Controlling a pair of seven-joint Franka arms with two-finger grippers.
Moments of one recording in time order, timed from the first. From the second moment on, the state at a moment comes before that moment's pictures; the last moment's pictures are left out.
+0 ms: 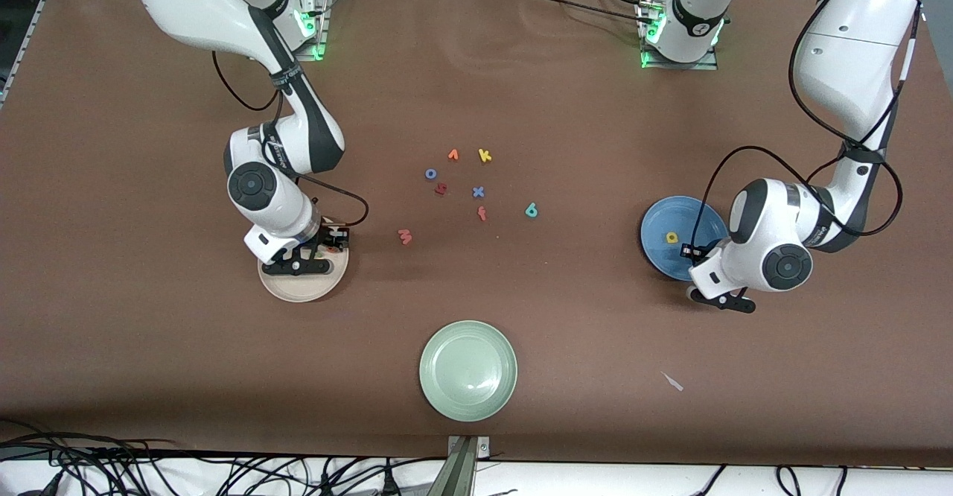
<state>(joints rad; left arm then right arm) 0.09 0.70 -0.20 -1.66 0.18 2.02 0.03 0.38 0.53 -0.04 -1.88 0.02 2.42 0.32</state>
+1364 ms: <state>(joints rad) -0.16 0.67 -0.48 -1.66 0.18 2.03 -0.58 0.51 0.65 0.06 -1.86 0.02 2.60 0.78</state>
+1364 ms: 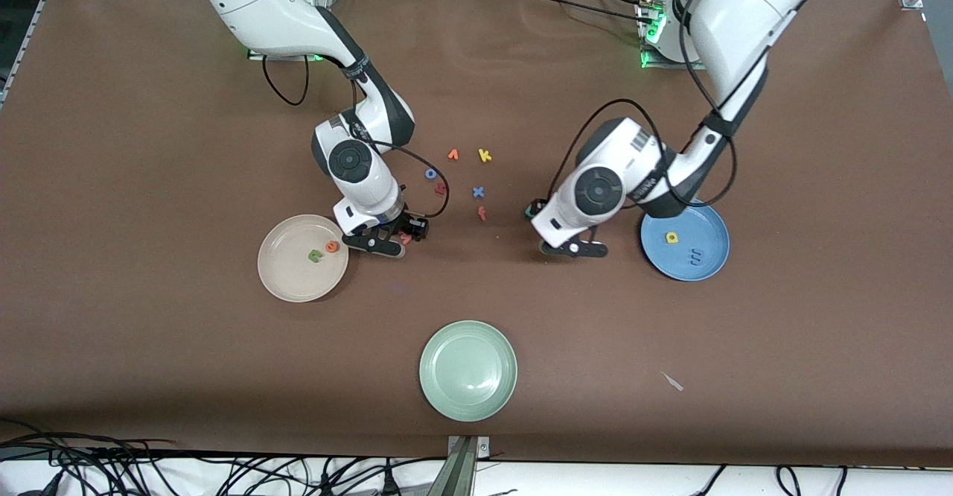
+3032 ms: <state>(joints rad) -0.23 0.76 -0.48 -1.73 0.38 2.26 -0.41 0.17 0.45 0.04 -1.92 0.02 2.28 0.11</state>
